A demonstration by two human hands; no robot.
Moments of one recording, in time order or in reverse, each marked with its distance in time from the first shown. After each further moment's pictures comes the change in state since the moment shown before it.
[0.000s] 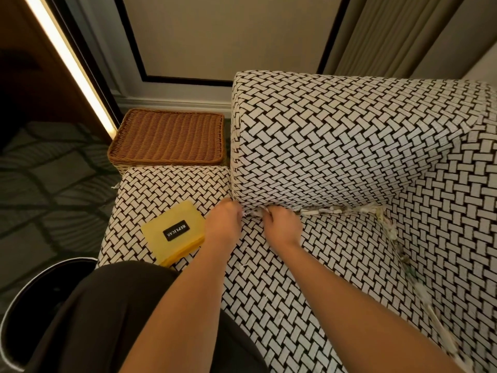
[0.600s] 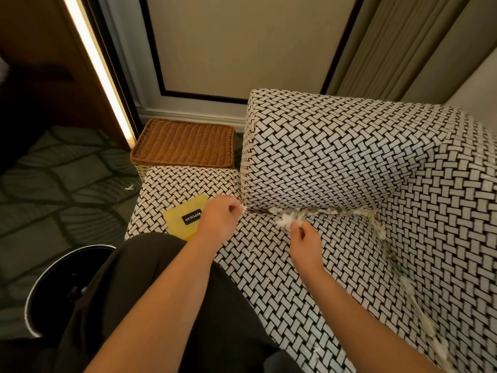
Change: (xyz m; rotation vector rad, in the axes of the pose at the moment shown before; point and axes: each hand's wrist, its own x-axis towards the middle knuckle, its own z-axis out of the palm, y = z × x) left_hand -0.054 -0.011 -0.057 -0.412 0.047 -0.012; right_hand -0.075 0.020 -0.036 0.692 0.038 0.199
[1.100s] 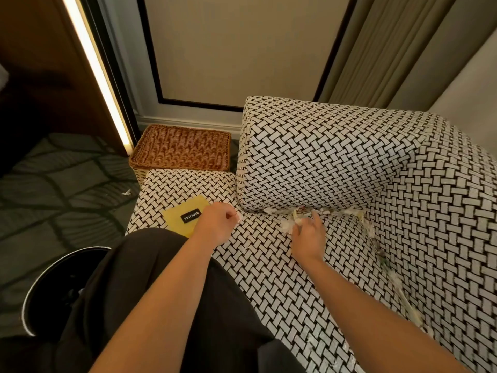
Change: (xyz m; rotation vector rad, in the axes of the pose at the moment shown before) left_hand -0.020 0.001 -0.008 0.089 -0.111 -0.021; right_hand 0.026 0.022 -0.010 -0.690 0.124 -0.124
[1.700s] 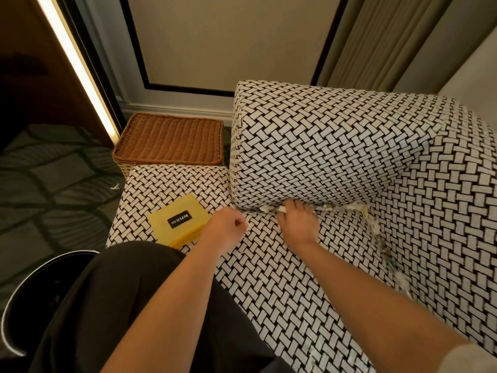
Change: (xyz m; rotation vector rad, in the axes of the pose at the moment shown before) left_hand 0.025 0.004 0.033 0.060 -0.137 0.010; right_hand 0.039 -0.013 0.012 -0.352 -0.023 -0.251
